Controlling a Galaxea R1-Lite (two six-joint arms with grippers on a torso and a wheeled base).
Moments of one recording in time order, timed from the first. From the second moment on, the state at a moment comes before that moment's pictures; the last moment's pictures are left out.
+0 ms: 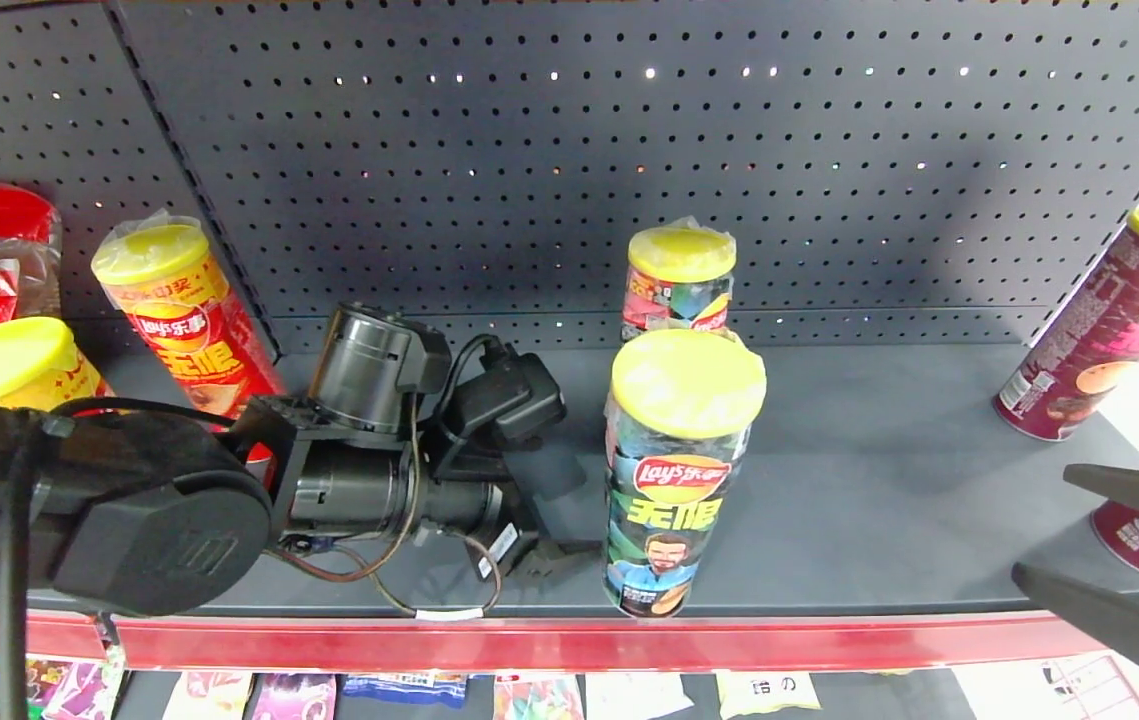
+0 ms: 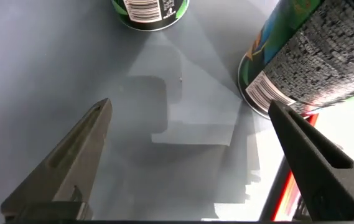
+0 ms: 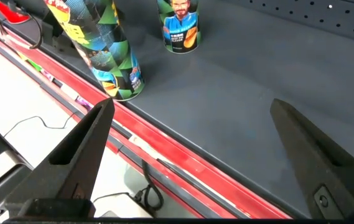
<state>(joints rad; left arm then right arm) -0.64 1.79 -0.92 -0.28 -0.30 0.39 0.40 0.87 -0.51 -0.12 0.23 -0.05</state>
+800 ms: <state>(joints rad) -0.67 1.79 -0.93 -0.28 -0.30 0.39 0.40 0.87 -0.51 -0.12 0.23 -0.05</state>
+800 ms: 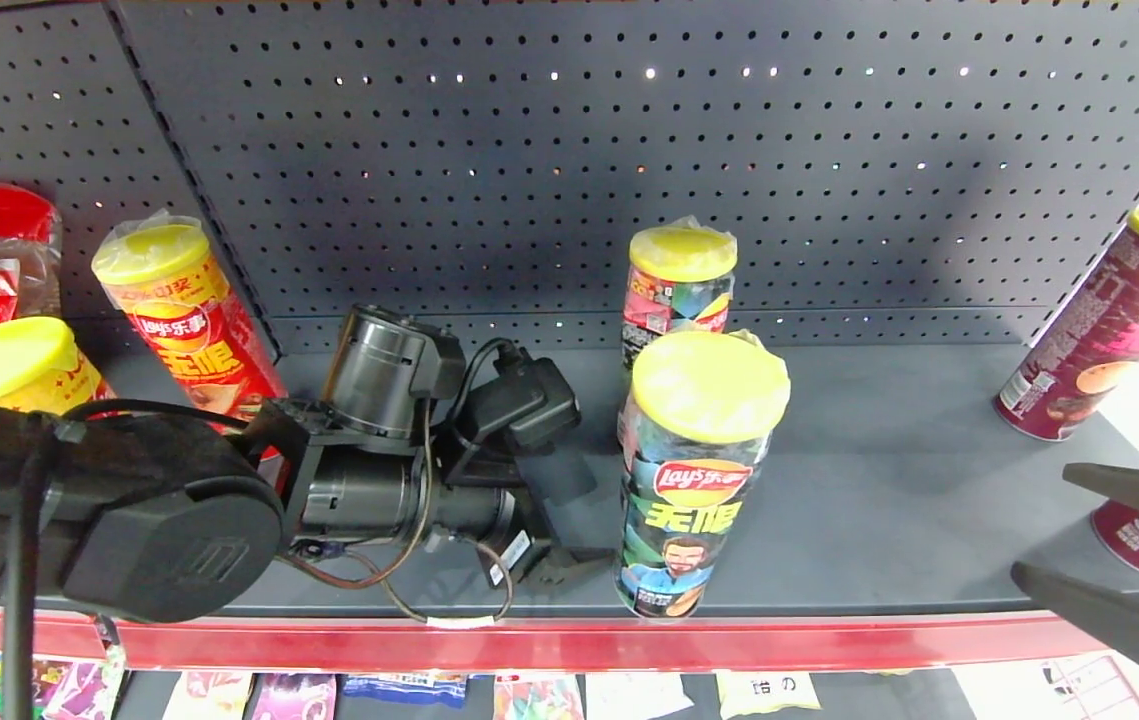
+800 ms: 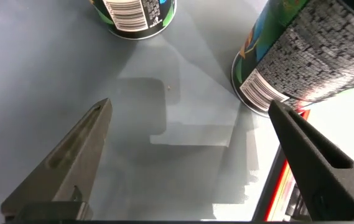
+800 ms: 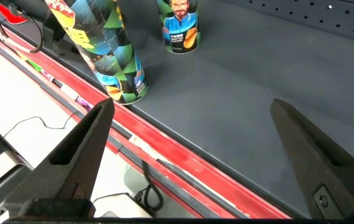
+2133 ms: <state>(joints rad) -0.66 1.63 -0.76 -0.28 -0.29 0.36 0.40 0.86 -0.48 -0.12 0.23 -0.05</state>
